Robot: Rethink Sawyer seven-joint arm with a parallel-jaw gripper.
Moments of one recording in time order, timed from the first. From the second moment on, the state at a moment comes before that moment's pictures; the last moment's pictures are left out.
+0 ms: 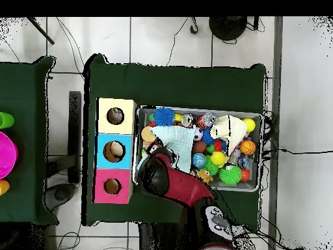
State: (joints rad) arm -0.19 -0.62 -0.03 1.99 0.20 -0.09 1.89
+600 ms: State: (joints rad) arm -0.19 -0.69 -0.03 2.02 0.20 -0.02 1.89
